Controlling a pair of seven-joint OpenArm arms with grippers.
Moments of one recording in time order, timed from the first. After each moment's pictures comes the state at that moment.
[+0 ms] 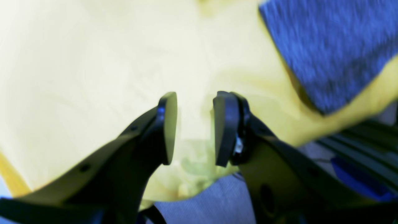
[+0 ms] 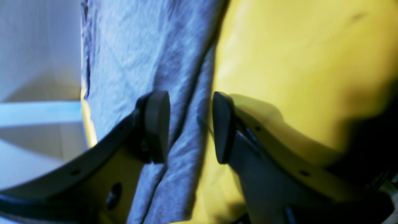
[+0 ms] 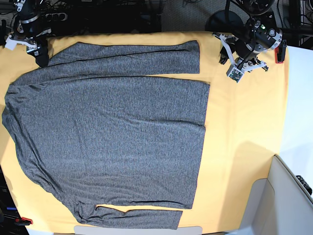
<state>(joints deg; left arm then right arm) 24.3 -7.6 -18.8 116.7 -10.9 -39.6 62.7 -29.9 5.3 41.7 94.4 75.8 10.6 -39.2</state>
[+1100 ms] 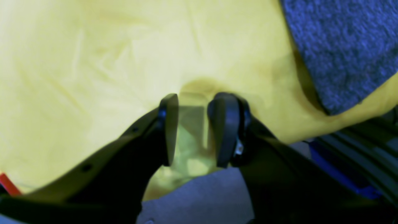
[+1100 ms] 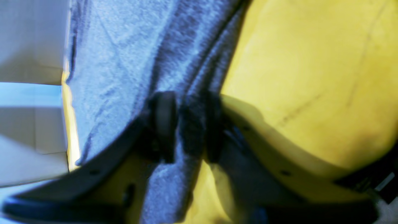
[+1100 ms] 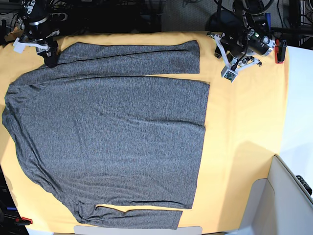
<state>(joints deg) 19.0 -1.2 -18.9 111.4 -11.1 -39.6 75.8 -29.2 2.0 39.2 94.7 64.9 10.1 -36.5</state>
